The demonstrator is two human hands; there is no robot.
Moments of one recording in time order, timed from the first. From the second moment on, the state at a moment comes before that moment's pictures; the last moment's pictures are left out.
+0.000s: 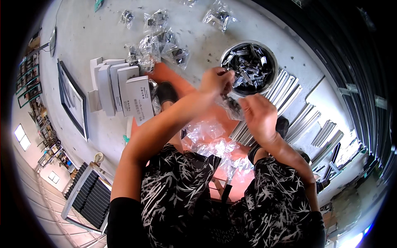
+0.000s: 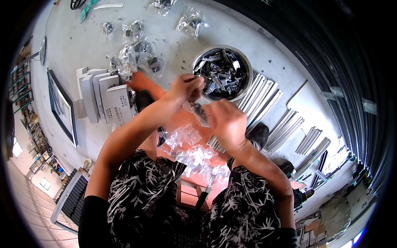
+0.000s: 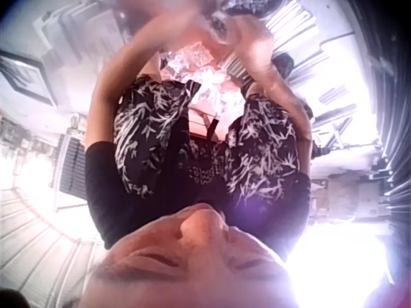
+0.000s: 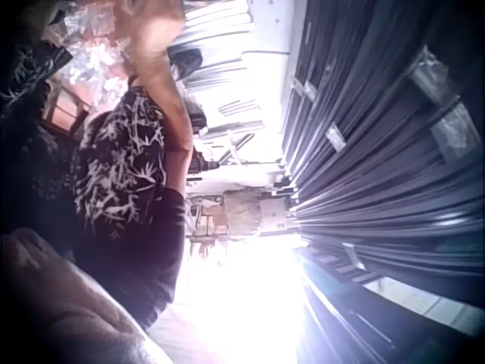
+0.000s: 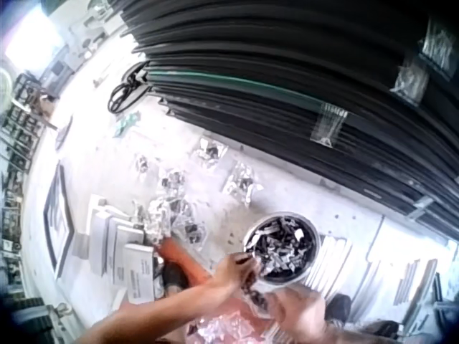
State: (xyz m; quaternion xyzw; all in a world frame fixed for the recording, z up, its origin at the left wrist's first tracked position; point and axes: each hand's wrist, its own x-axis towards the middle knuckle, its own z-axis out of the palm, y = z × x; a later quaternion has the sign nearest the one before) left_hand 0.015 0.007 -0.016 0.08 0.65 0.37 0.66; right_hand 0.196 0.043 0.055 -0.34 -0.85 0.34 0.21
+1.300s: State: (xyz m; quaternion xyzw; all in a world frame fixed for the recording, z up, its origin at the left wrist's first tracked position) left_hand 0.013 0.022 0.015 0.09 0.61 0.35 0.71; right_hand 0.226 0.096 0.057 -0.57 -0.22 0.78 0.08
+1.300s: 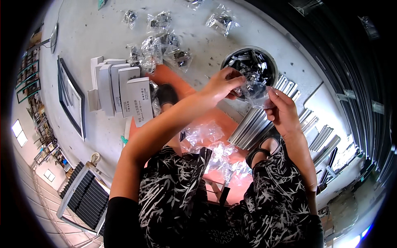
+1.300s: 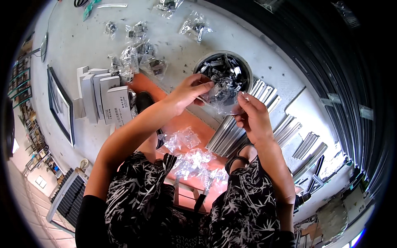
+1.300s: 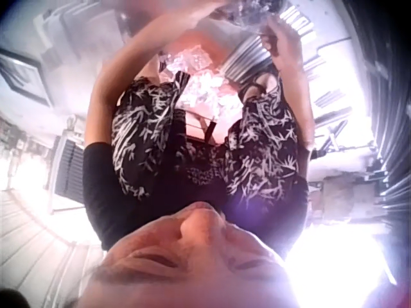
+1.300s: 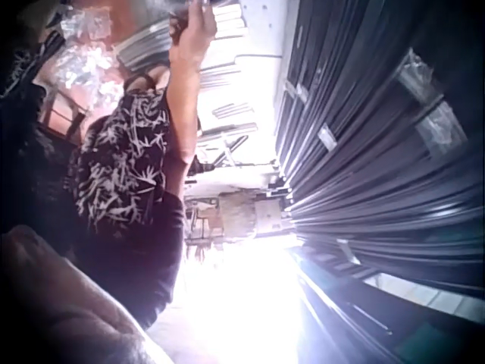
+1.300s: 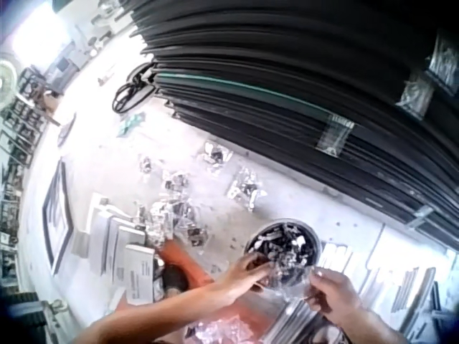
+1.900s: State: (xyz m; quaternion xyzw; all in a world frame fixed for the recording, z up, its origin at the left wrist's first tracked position) left_hand -0.003 -0.097 0.001 0.66 0.54 -0.01 0.52; right_hand 0.253 0.036 0.025 -0.38 -0.68 0.61 -0.11
